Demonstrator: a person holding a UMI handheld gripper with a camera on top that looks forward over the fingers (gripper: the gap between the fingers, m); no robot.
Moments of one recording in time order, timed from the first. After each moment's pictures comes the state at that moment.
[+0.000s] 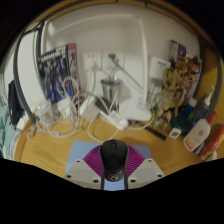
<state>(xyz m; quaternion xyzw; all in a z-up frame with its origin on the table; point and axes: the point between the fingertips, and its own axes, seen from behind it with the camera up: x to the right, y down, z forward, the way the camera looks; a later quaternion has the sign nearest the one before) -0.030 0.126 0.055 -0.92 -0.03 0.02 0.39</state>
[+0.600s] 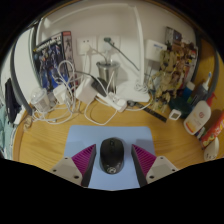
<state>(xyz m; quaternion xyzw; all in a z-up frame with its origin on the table) -0.028 0.086 0.015 -0.94 0.00 0.01 0.34</state>
